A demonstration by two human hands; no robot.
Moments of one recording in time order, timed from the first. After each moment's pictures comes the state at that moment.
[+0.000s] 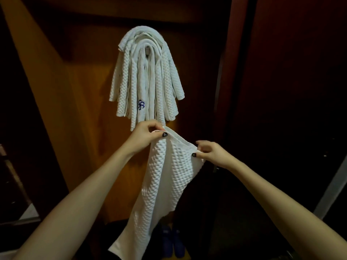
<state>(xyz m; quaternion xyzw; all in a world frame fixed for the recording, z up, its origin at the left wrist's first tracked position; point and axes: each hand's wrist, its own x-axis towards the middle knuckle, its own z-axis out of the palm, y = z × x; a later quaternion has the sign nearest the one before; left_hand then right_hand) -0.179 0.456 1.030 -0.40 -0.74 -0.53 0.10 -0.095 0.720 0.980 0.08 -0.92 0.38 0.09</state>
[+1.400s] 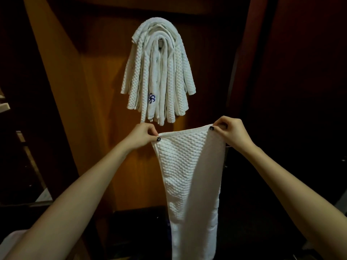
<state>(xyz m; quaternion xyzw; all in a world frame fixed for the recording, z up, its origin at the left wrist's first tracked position) -0.193 0.426 1.014 -0.28 -0.88 -0.37 0.07 -0.098 0.726 1.027 0.08 -0.89 0.30 0.33</state>
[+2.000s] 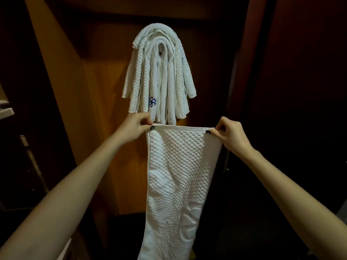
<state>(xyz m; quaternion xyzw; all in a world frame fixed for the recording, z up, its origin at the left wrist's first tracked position) -0.192 0.407 1.050 -0.33 -0.85 -0.36 0.19 -0.091 0.716 1.030 0.07 -0.89 0.27 0.35</state>
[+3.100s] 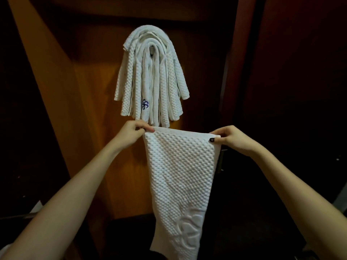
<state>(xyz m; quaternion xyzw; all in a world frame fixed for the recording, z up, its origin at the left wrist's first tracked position) -0.198 0.421 1.034 -0.31 -0.82 -0.47 0.10 -0.085 0.751 1.039 0.07 -0.88 0.46 0.07</state>
